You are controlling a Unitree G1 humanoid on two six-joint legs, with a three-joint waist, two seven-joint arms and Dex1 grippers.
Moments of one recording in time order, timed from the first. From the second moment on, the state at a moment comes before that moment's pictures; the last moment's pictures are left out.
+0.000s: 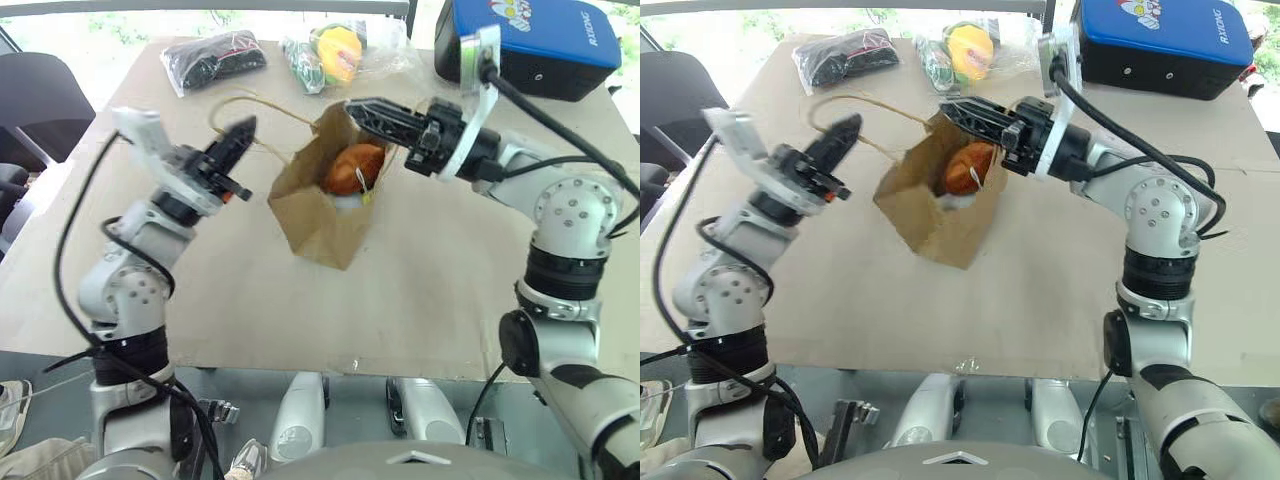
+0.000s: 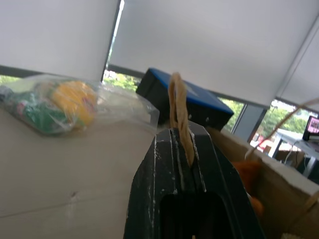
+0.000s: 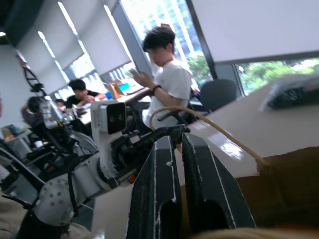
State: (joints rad) left arm -0.41 0.50 0.26 -0.18 -0.82 0.49 -0.55; right arm -0.83 -0.27 -0.14 -0.22 0.85 1.06 0.56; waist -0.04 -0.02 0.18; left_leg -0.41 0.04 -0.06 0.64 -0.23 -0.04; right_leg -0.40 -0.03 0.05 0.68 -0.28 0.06
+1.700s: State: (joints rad) left arm -0.20 0.24 0.03 -0.32 -0.31 0.39 -0.25; right arm -0.58 -0.16 0.34 0.08 0.27 0.40 0.71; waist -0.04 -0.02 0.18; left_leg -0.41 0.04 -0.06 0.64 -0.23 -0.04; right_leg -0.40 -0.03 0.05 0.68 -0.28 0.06
